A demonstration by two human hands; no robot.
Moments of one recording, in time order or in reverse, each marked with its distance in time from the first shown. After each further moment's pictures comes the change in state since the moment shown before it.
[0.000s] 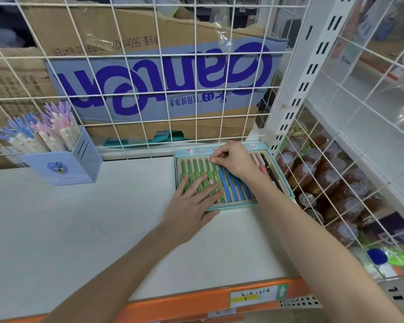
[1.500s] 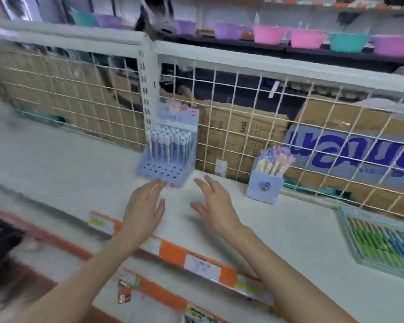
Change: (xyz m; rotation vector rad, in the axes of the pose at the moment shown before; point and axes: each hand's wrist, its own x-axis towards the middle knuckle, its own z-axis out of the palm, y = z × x) left_hand -0.389 -0.220 -0.205 0.012 0.260 -0.915; right_hand -0.114 -0.389 0.271 -0.218 -0.226 -0.550
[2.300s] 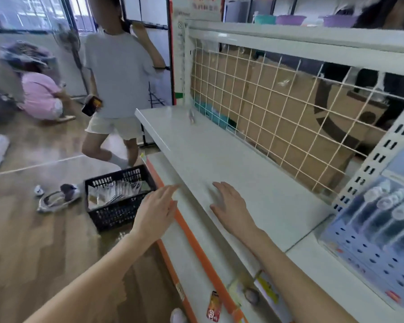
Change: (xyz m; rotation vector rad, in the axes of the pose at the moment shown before) left_hand -0.063 -0.304 -0.152 0.243 0.140 -0.506; right_hand 0.209 -0.264 0.219 0.240 -0.376 -0.413
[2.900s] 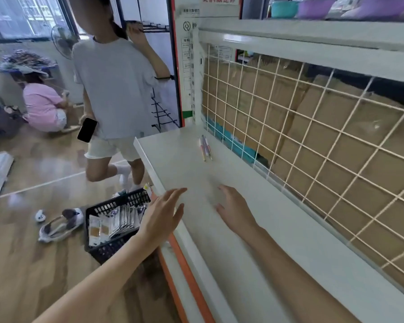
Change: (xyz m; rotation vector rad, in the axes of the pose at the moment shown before) left_hand 0.235 -0.128 0.051 0.002 -0.081 -0.022; right_hand 0.283 0.020 0.014 0.094 -0.036 0.085
